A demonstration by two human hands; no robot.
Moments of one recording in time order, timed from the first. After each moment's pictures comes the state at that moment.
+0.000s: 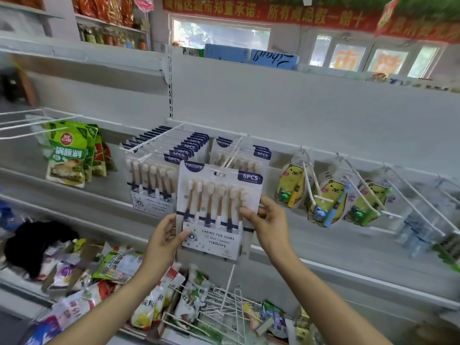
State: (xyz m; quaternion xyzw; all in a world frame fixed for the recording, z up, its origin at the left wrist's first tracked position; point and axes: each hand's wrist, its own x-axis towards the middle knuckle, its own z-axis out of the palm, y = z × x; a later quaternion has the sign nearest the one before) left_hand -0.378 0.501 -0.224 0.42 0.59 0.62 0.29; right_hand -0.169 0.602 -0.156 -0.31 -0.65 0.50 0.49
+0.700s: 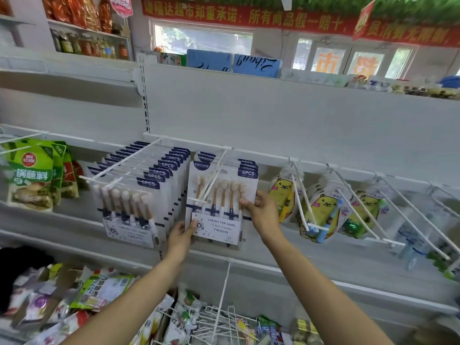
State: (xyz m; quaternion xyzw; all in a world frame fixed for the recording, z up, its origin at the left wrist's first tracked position) left_hand -0.375 0.646 -0.244 0.27 0.62 0.63 0.39; right_hand -0.182 0.718 -0.151 -0.43 -0.64 0.41 0.48
